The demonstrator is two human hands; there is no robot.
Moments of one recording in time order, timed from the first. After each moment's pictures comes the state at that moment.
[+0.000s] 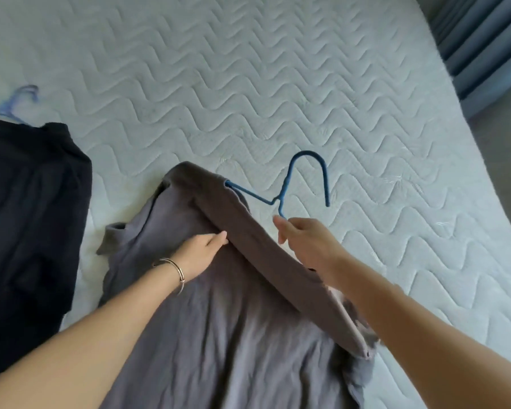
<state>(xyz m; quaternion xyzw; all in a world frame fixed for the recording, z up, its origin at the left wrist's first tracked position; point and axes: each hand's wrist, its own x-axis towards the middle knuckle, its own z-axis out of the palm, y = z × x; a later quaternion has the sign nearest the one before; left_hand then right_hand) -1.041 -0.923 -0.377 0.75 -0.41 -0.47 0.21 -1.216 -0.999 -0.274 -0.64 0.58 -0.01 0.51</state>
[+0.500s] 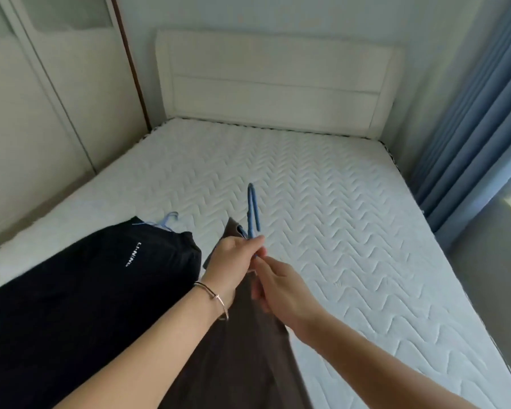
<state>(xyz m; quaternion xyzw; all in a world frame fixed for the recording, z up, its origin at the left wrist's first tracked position) -1.086 -0.765 0.022 0.67 -0.27 -0.39 0.57 -1.185 -0.793 0.016 -0.71 0.37 -0.16 0.57</state>
